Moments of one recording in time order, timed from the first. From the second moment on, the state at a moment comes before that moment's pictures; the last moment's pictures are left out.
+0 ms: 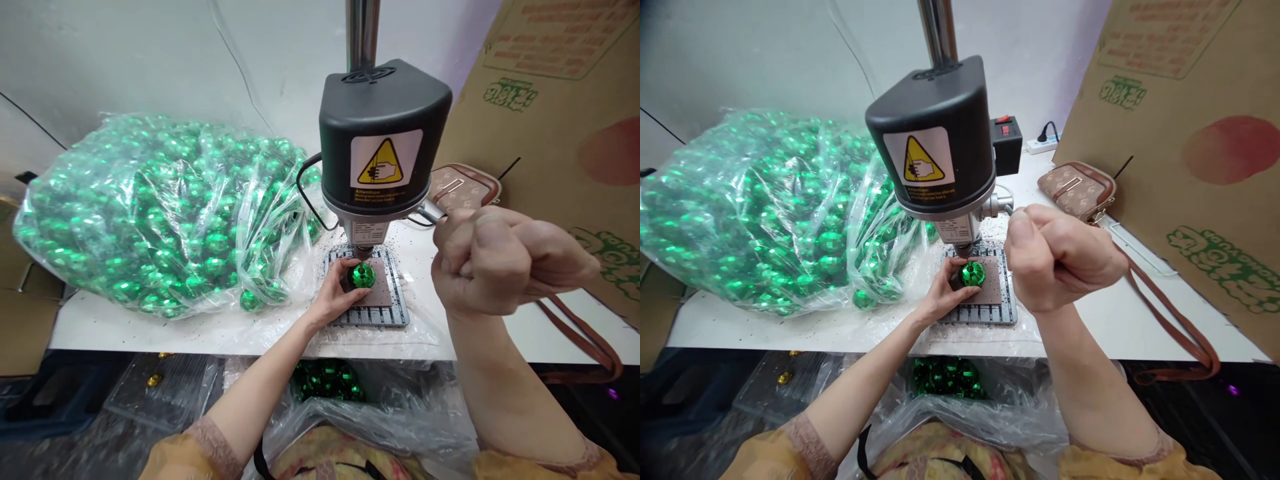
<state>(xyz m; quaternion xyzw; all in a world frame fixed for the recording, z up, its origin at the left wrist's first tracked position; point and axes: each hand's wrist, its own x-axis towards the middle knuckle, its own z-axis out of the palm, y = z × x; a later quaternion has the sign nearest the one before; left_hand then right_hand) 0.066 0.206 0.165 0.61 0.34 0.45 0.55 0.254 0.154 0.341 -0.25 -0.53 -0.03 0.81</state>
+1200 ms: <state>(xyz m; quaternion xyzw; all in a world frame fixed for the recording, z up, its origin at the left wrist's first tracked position) 0.071 0.194 0.183 0.59 0.40 0.47 0.52 0.249 0.163 0.394 -0.32 -0.50 0.02 0.80</state>
